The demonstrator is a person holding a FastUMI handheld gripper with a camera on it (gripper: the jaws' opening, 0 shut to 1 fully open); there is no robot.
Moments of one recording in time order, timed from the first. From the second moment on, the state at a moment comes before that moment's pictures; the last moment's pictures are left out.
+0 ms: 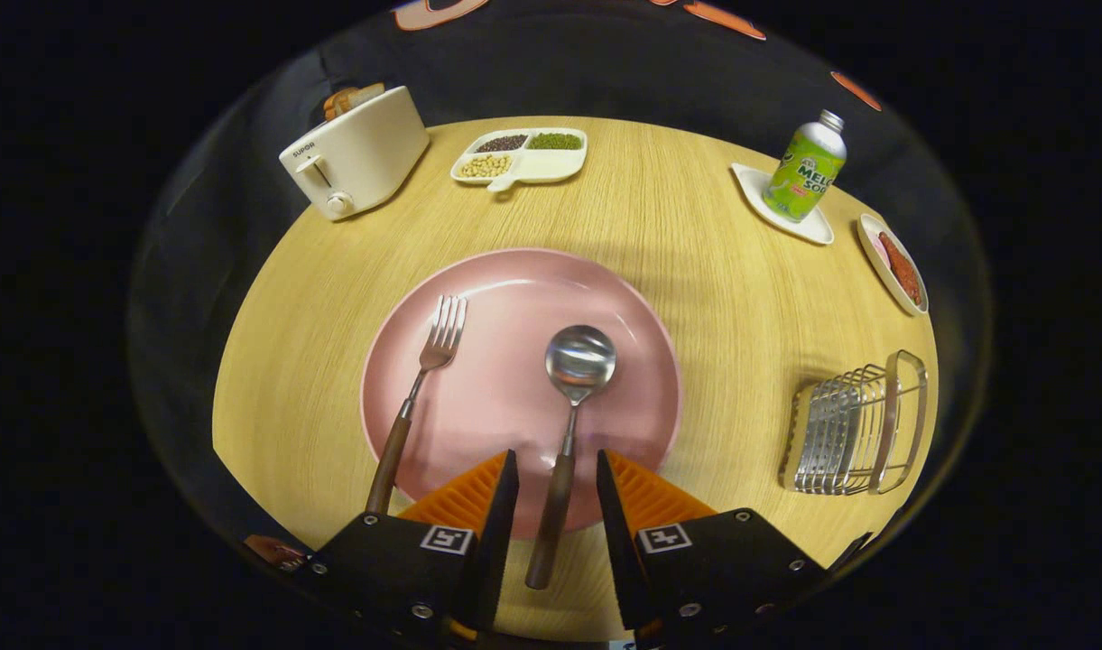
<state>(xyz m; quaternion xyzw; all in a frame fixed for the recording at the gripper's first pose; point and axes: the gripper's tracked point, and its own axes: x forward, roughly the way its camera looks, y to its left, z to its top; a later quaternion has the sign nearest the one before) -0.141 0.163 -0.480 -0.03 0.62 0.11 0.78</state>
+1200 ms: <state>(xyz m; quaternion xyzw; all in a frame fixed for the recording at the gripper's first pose) -0.086 0.108 -0.378 0.02 0.51 0.06 0.86</state>
